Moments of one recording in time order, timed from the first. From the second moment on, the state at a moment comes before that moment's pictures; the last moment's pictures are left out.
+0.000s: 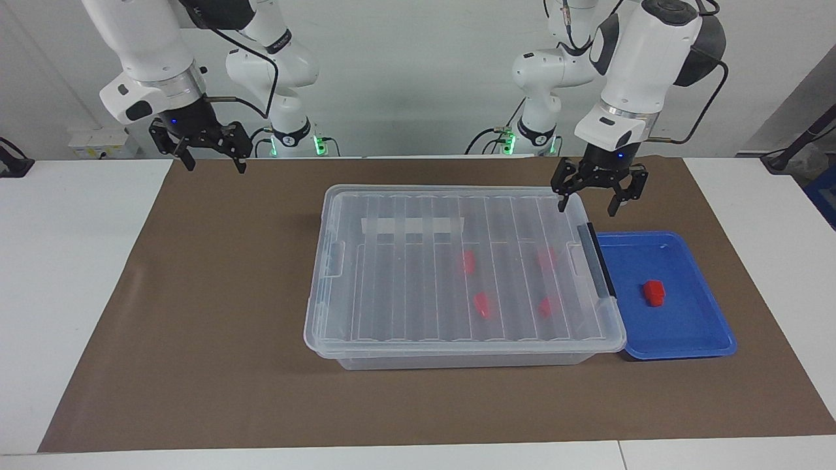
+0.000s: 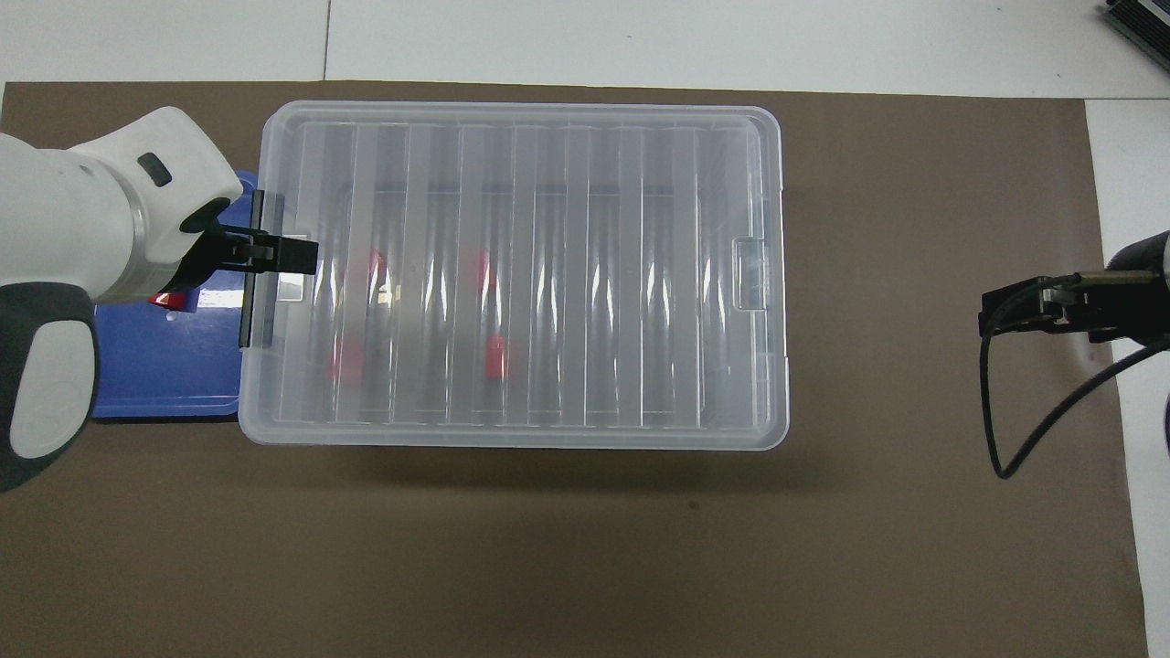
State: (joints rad) left arm 0.07 -0.04 -0.32 -1.76 -0.01 1.95 -0.06; right arm -0.01 -0.06 0.05 -1.62 -0.02 1.53 0.12
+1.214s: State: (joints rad) left arm 0.18 -0.07 -0.18 -1.76 -0.01 1.81 0.21; right arm -0.01 -0.06 0.05 -1.63 -0.02 1.53 0.12
